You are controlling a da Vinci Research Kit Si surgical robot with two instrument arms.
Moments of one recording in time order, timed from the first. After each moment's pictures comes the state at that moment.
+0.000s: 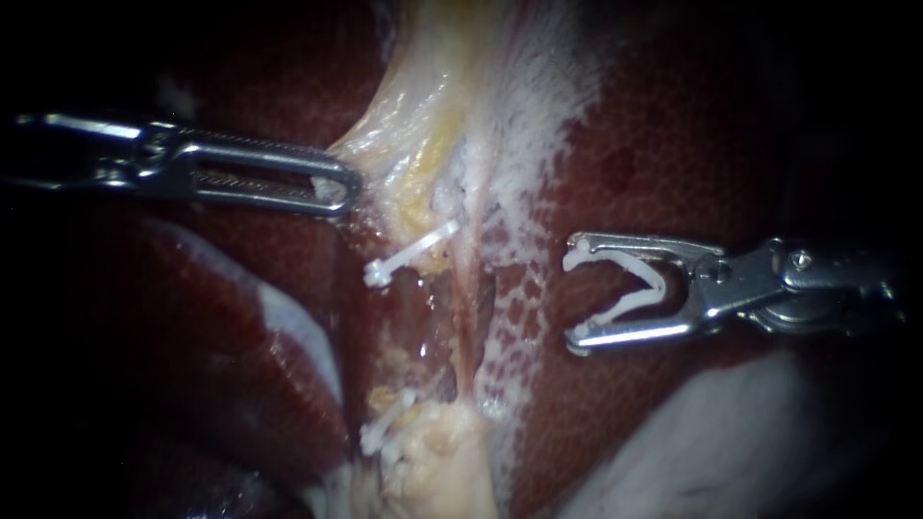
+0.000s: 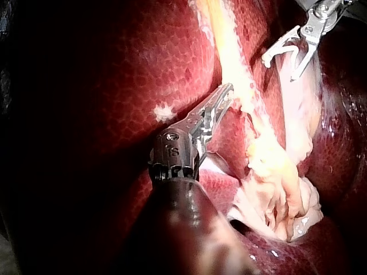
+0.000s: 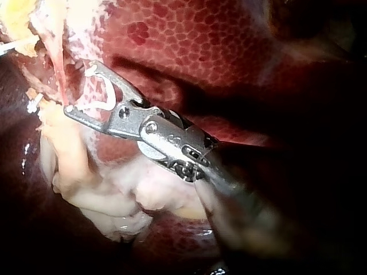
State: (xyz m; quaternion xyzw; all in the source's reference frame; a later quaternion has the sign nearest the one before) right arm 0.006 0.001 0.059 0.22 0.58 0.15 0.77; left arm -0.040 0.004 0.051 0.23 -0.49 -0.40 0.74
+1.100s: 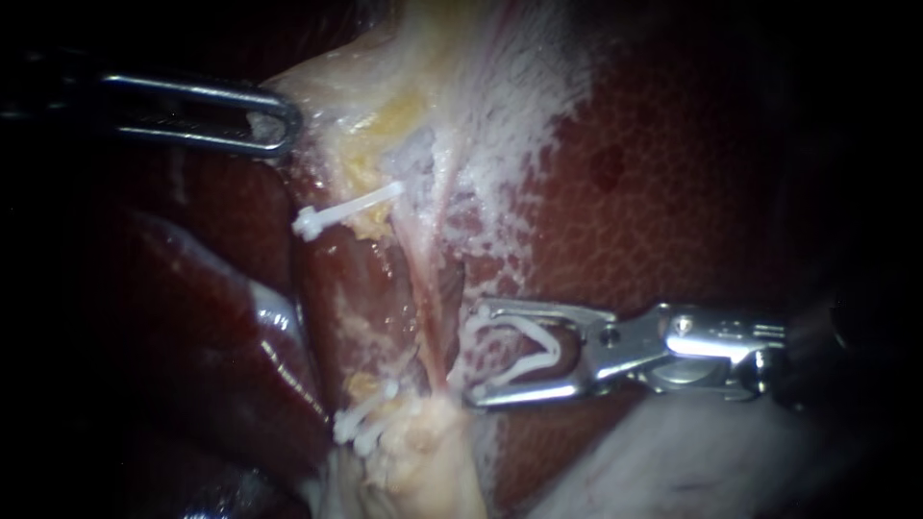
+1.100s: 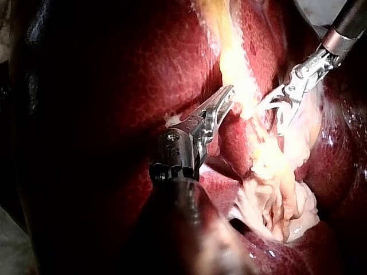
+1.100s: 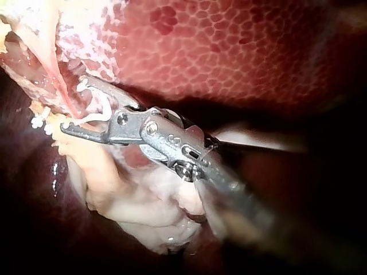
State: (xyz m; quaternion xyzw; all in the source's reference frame) right arm 0.016 -0.005 0.065 0.28 0.57 0.18 0.75; left arm -0.036 0.008 0.044 0.22 -0.50 -0.42 0.73
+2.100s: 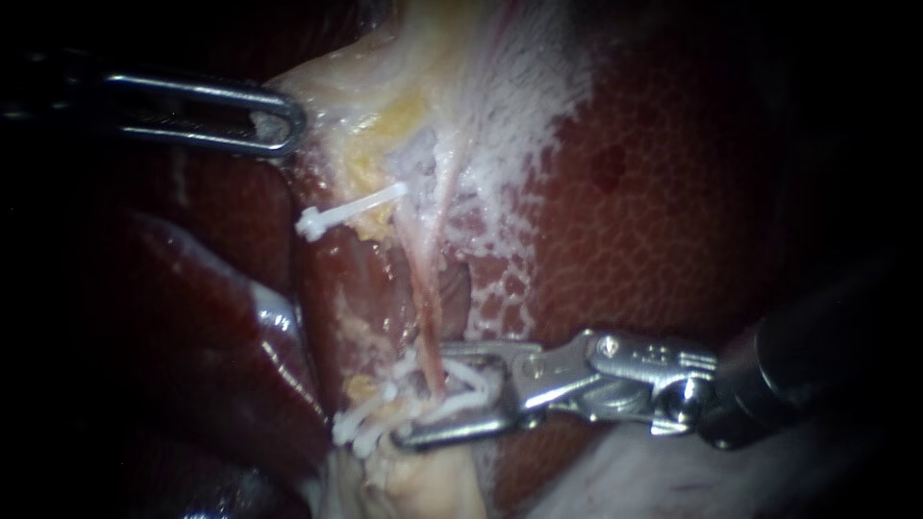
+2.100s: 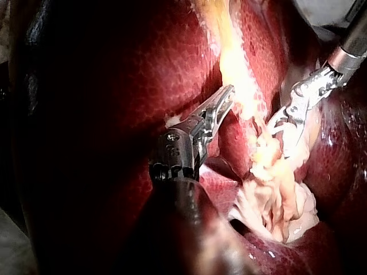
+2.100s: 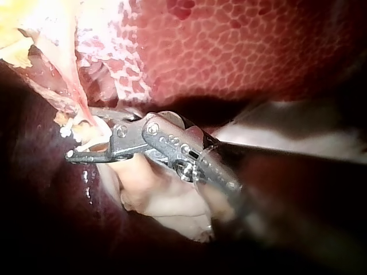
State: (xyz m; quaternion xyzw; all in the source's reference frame) right arm 0.020 -0.008 0.063 0.39 0.56 0.17 0.71; left arm -0.036 0.008 0.044 0.22 -0.50 -0.42 0.73
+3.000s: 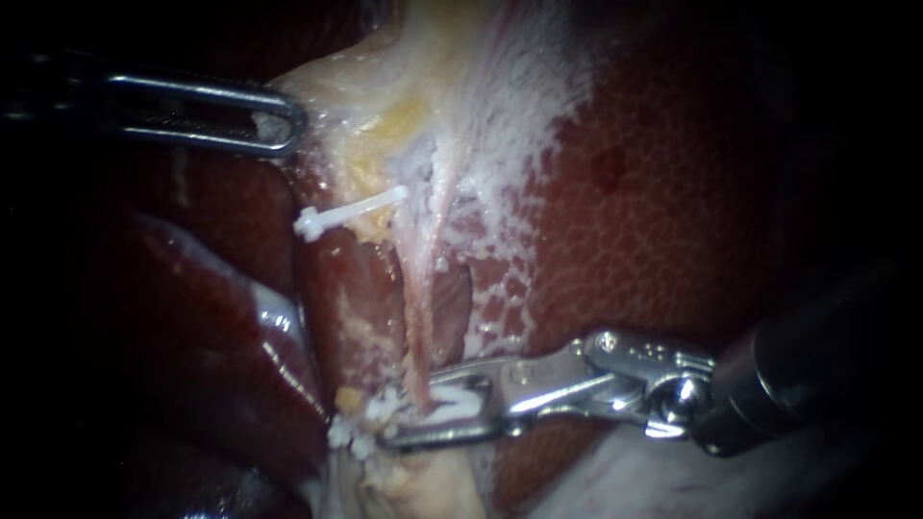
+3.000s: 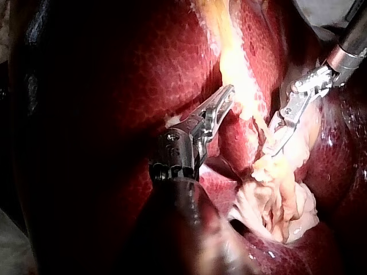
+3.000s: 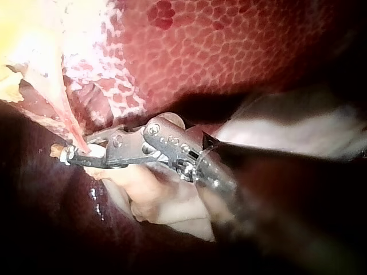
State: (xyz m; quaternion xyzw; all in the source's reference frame) right arm 0.019 -0.007 0.064 0.43 0.54 0.22 0.69; left arm -0.036 0.008 0.044 0.21 -0.50 -0.42 0.73
